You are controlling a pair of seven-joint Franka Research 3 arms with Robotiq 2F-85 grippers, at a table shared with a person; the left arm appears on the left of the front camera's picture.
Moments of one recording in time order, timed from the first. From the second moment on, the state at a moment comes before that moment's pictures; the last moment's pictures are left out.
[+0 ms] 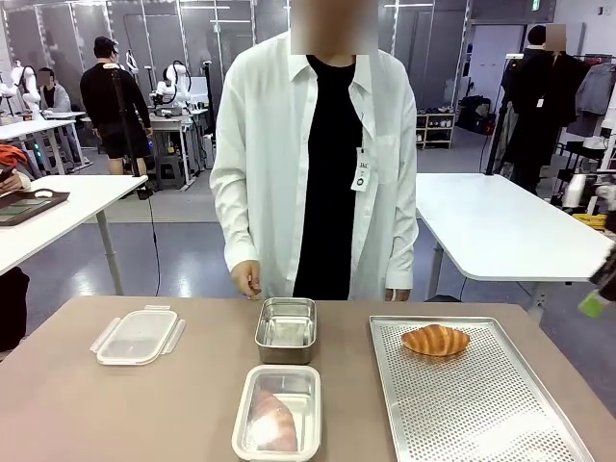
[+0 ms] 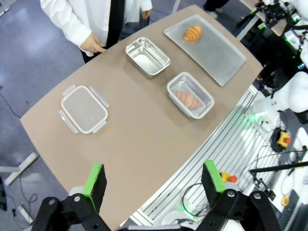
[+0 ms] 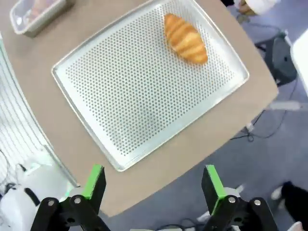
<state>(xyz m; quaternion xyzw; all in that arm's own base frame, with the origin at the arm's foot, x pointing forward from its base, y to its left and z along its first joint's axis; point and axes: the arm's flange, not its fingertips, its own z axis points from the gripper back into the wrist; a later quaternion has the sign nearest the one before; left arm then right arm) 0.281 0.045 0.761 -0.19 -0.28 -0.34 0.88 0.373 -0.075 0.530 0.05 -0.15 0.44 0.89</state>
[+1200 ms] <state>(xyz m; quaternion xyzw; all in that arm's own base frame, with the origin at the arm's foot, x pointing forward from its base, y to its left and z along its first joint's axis) 0.281 0.045 0.761 -0.19 -0.28 -0.34 0.88 0.527 0.057 0.455 -0.02 -0.07 0.68 0.73</state>
